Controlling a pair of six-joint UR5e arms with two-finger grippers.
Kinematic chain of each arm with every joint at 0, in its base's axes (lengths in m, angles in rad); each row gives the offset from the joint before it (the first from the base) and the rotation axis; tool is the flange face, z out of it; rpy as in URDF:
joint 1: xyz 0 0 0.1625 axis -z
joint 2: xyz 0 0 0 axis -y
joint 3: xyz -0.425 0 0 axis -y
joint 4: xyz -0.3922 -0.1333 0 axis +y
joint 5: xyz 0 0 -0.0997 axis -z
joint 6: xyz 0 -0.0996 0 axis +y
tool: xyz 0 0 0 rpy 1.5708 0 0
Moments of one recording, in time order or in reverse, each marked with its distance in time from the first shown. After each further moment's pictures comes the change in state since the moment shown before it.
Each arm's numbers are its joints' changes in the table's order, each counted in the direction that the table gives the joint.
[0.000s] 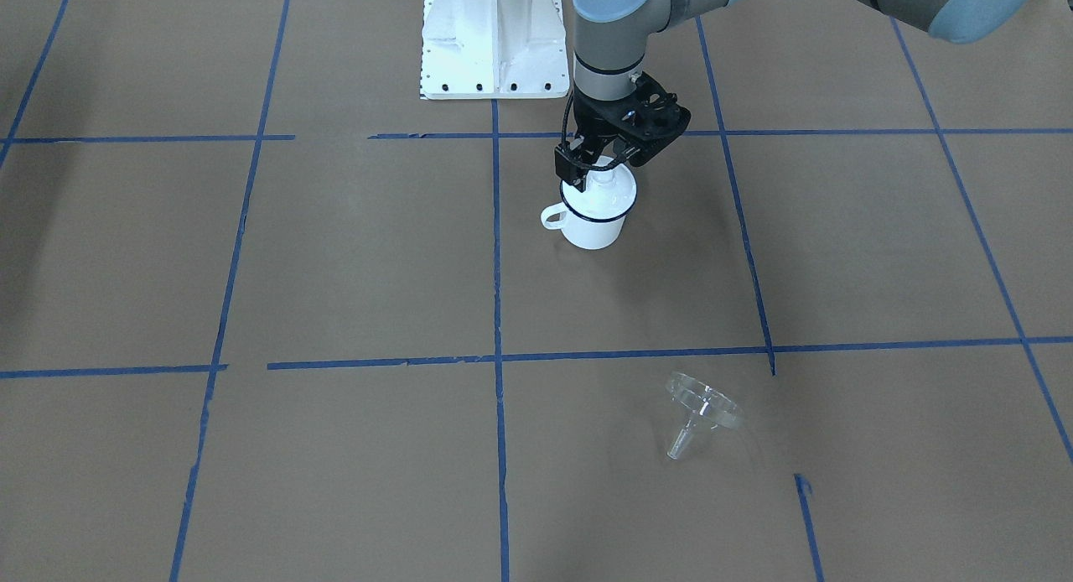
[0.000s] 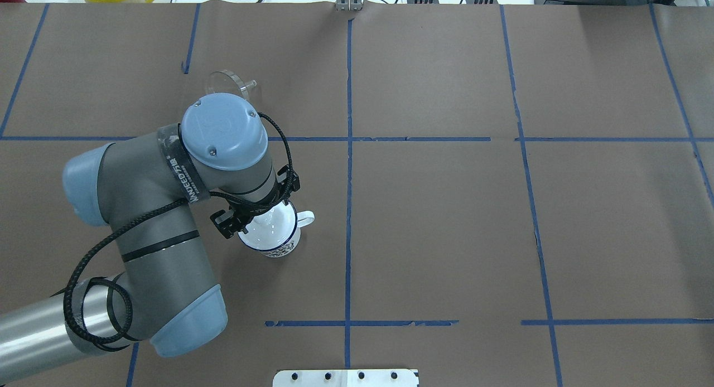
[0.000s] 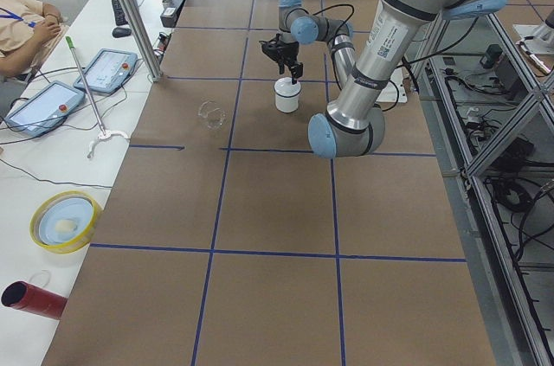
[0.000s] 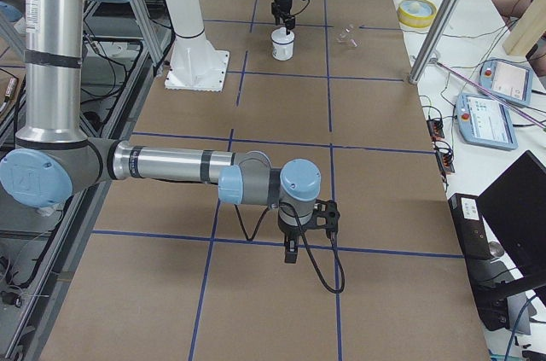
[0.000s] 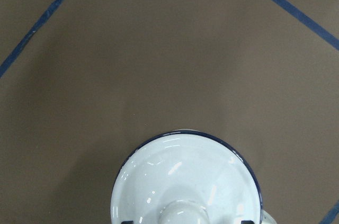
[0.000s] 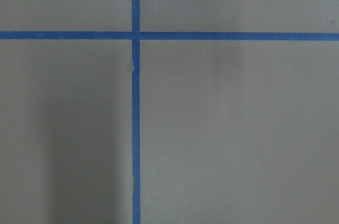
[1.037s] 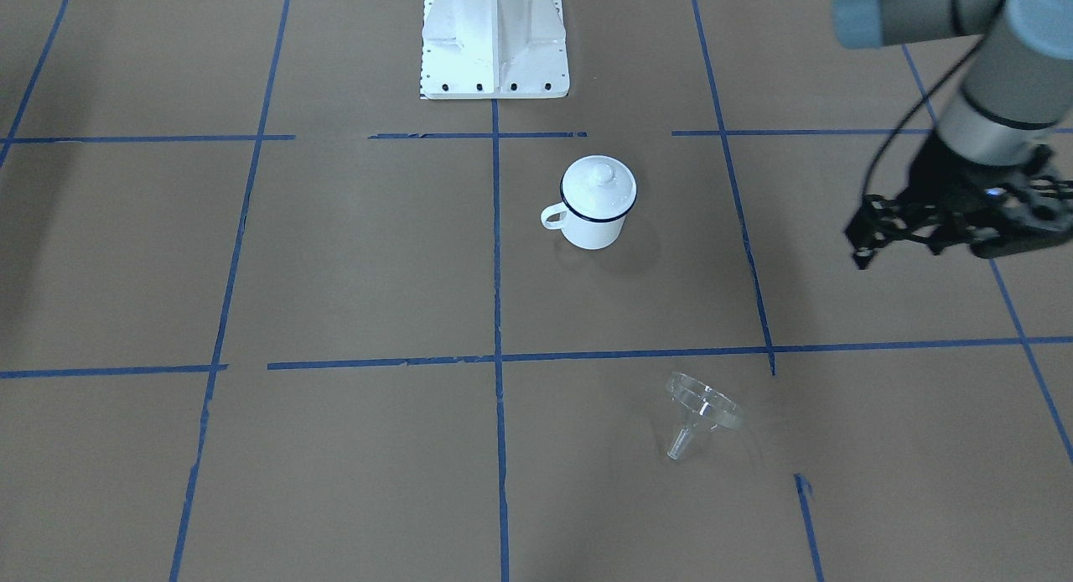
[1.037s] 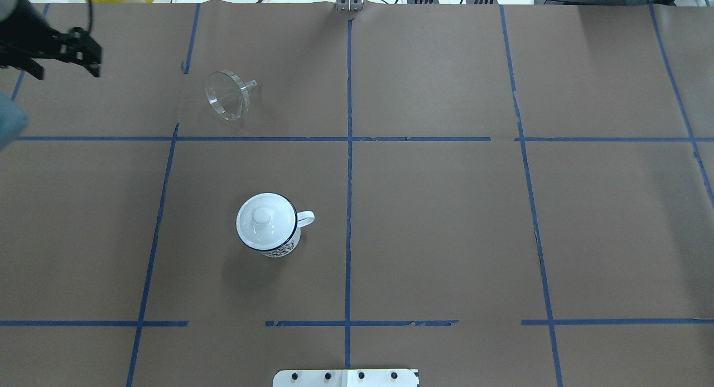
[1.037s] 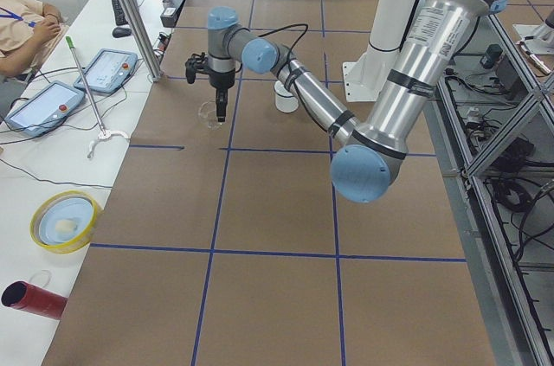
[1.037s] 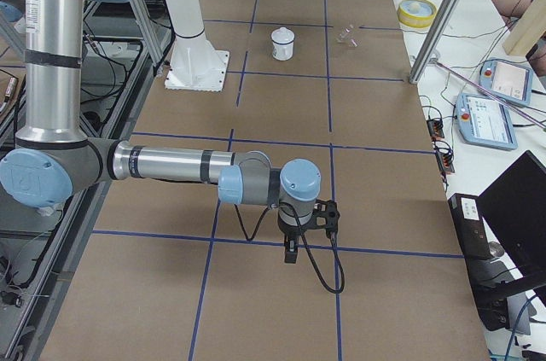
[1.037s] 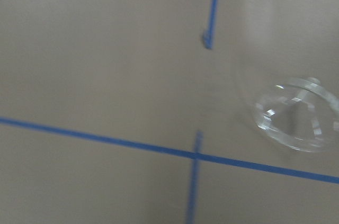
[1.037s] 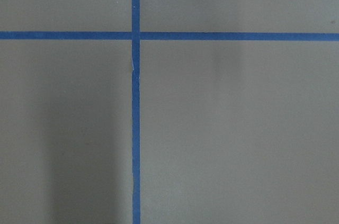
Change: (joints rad) left arm 0.711 0.313 0.069 0.162 -0.274 -1.270; right arm 0.000 0.000 0.000 0.000 0.000 0.000
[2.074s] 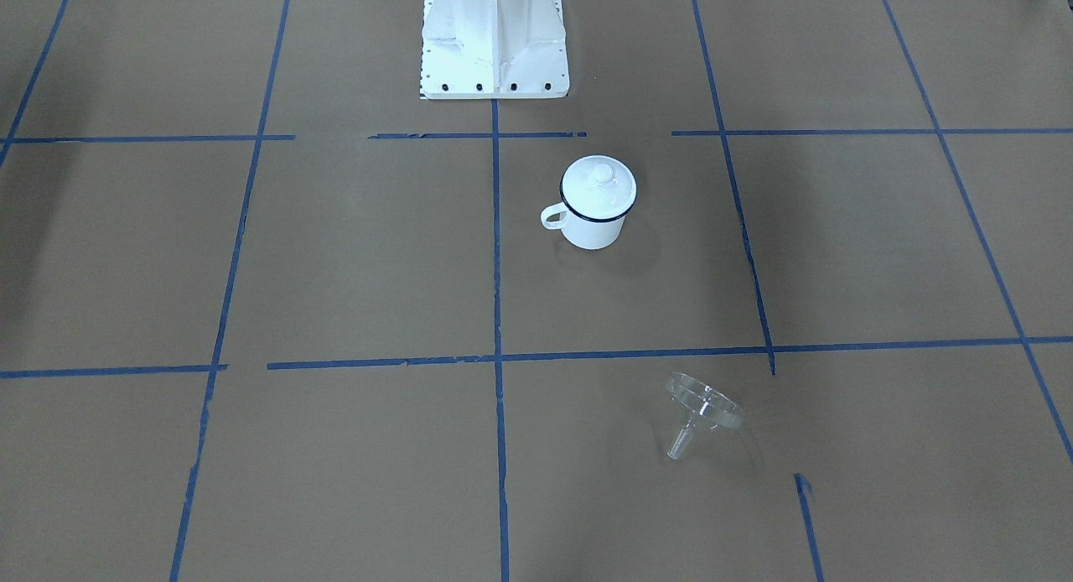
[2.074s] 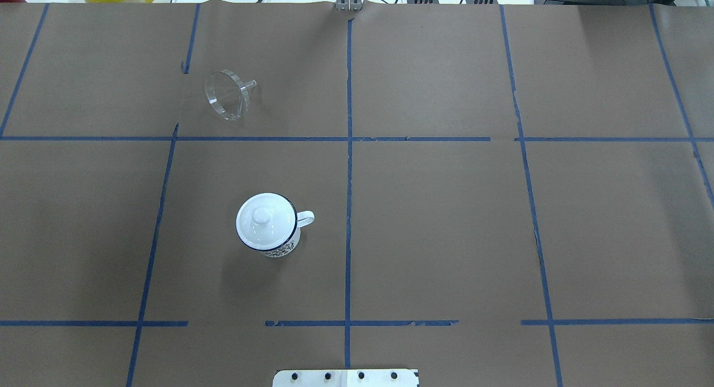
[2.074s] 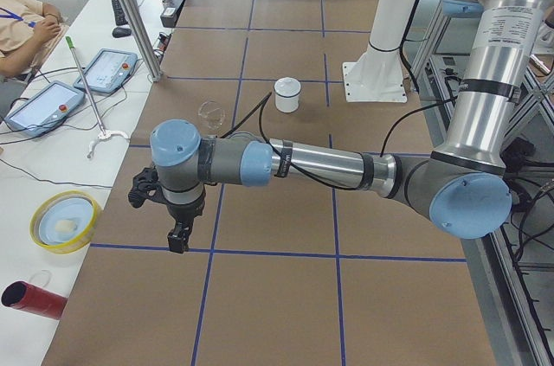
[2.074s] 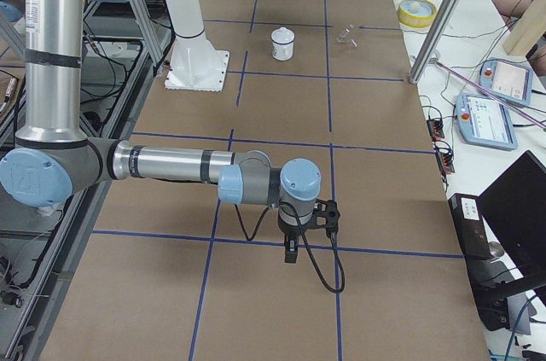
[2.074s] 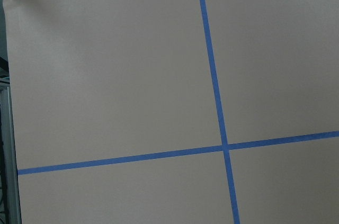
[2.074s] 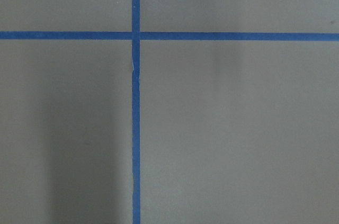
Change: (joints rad) left arm 0.450 0.149 0.298 0.109 -0.120 -0.727; right arm 0.000 0.000 0.000 0.000 0.000 0.000
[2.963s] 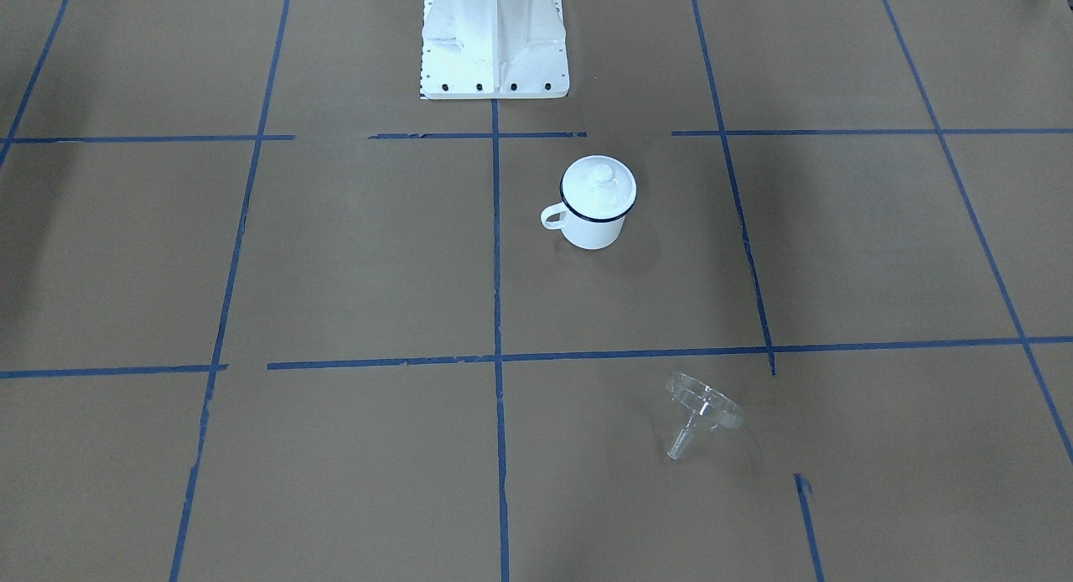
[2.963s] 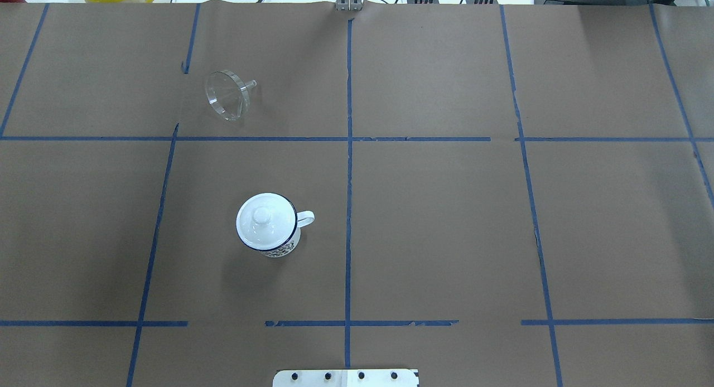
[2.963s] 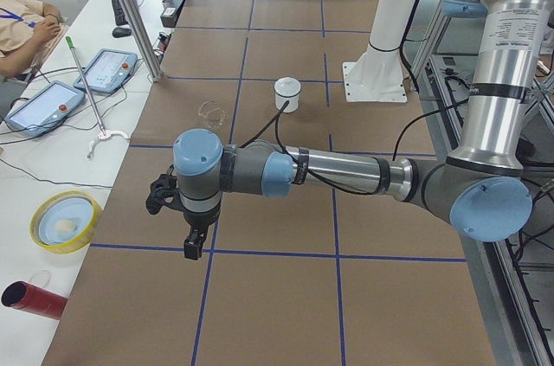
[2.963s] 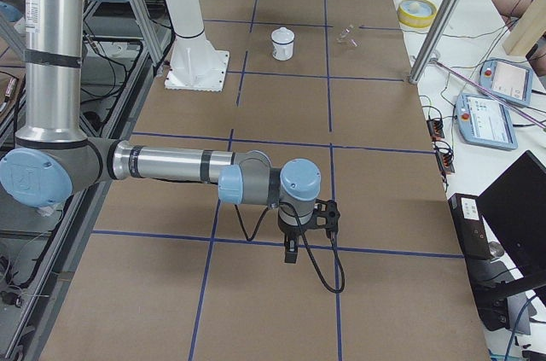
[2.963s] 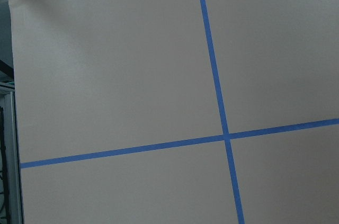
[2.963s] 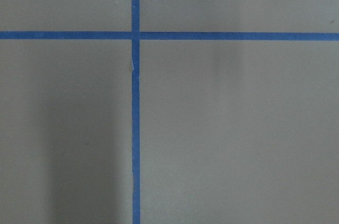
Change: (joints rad) left arm 0.001 0.085 -0.027 0.059 -0.001 0.008; right arm 0.000 0.000 0.000 0.000 0.000 0.000
